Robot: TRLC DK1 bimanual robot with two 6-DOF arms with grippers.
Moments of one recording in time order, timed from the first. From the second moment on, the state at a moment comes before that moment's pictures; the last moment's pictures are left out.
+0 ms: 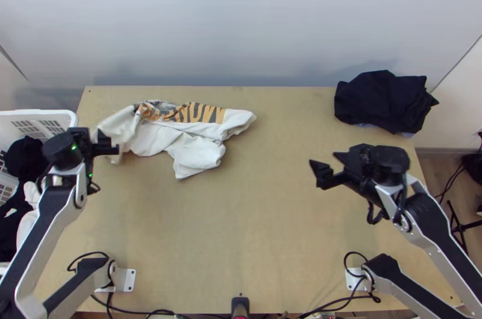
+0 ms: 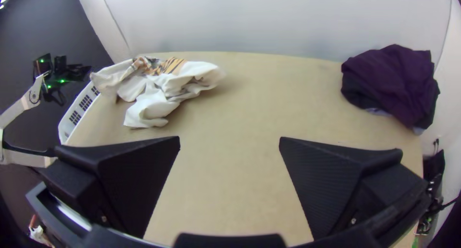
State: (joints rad) left arm 0.08 1.00 0.69 0.02 -0.28 0.25; right arm 0.45 0.89 0.84 -0.52 -0.10 0.22
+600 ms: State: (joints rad) left arm 0.22 0.68 0.68 -0.27 -0.22 0.20; right arm 0.65 1.11 0.75 -0.33 -0.18 0.30
